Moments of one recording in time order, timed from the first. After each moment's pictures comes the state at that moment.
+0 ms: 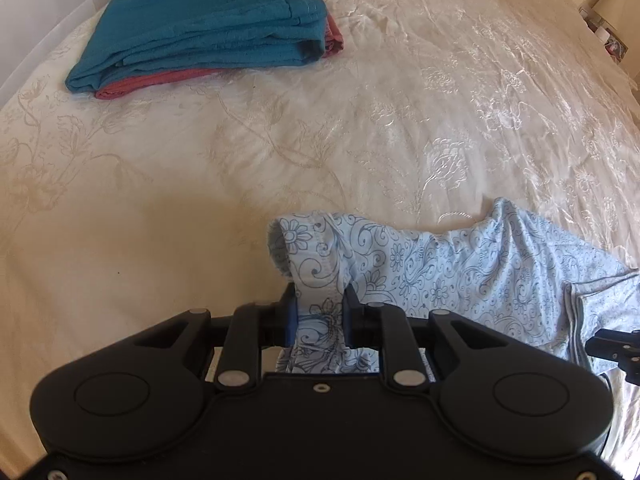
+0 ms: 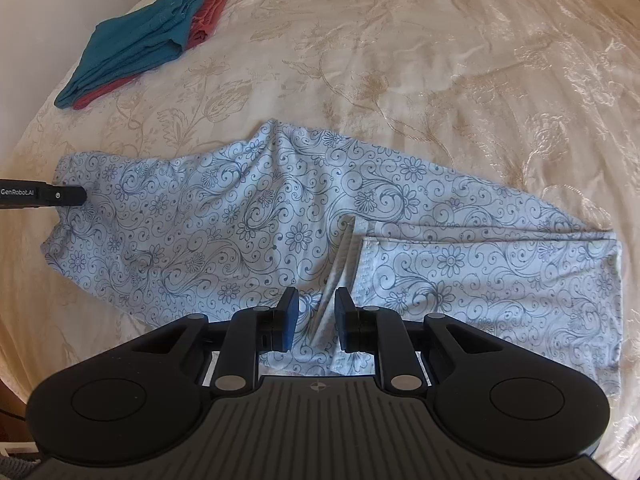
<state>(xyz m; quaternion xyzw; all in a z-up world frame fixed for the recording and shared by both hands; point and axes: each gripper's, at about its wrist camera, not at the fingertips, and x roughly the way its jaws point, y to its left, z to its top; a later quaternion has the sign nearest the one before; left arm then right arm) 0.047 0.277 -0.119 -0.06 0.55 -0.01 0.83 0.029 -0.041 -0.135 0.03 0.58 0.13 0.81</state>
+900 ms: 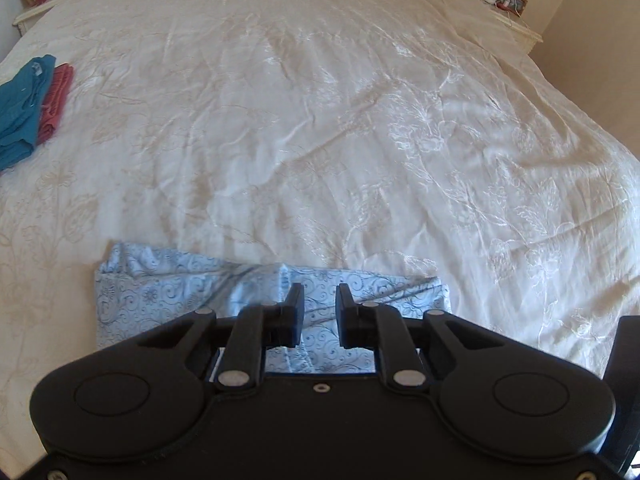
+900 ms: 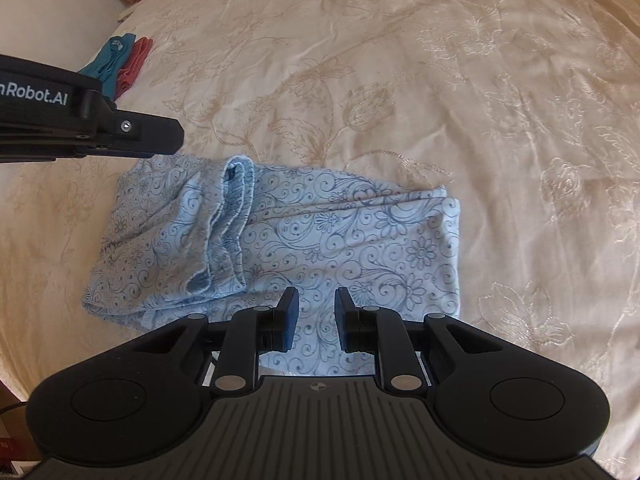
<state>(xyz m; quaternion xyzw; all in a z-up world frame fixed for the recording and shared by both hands) 0.060 -0.057 -0.085 -0.02 0.54 -0.13 0.83 0.015 -0.214 -0.141 0.09 0.56 0.11 0.81</state>
